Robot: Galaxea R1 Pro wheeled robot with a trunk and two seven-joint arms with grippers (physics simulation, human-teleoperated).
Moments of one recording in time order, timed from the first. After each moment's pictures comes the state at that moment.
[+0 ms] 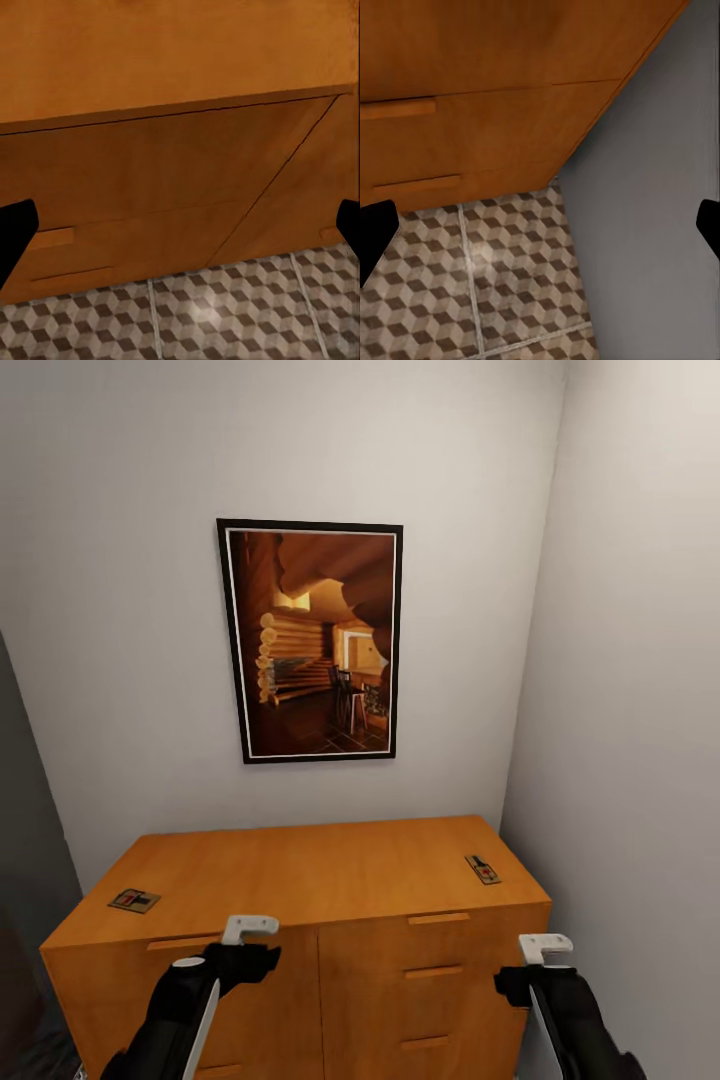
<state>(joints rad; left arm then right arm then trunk) -0.22 -0.12 0.09 -1.34 -0.21 0.73 -0.18 -0.24 0.05 -0.19 -1.24 0.33 0.82 0.07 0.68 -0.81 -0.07</state>
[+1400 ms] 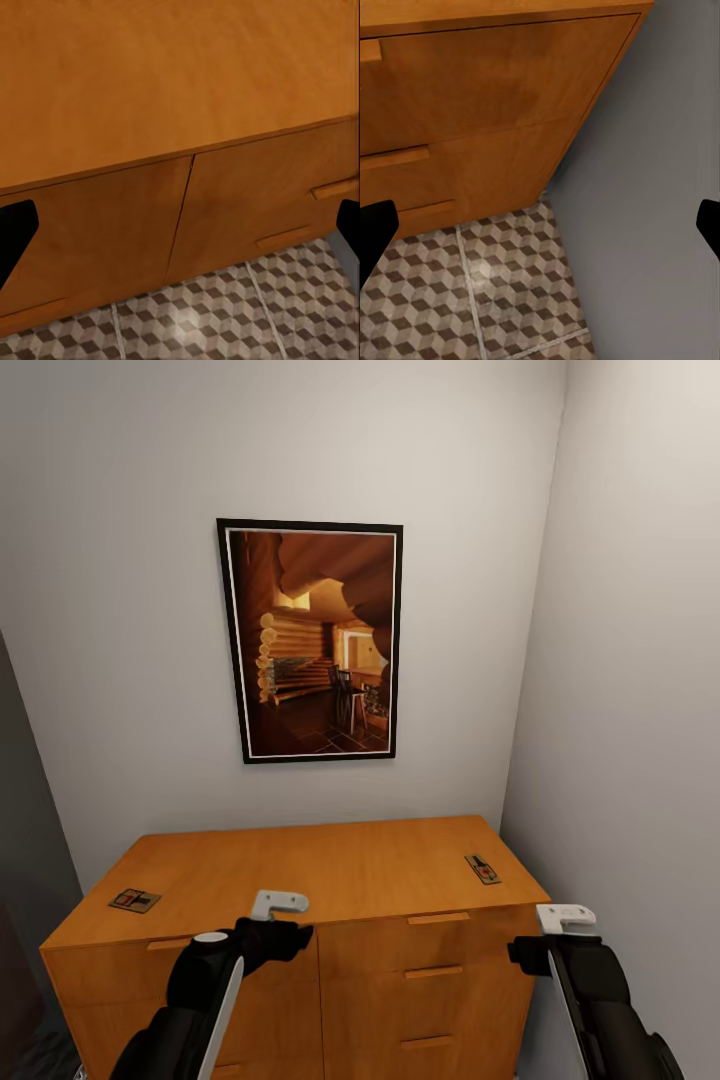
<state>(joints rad) -0.22 -0.15 -0.05 -1.53 -0.16 0.89 -0.18 -0.24 0.04 -0.18 -1.52 0.33 1.04 0.10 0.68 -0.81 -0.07</state>
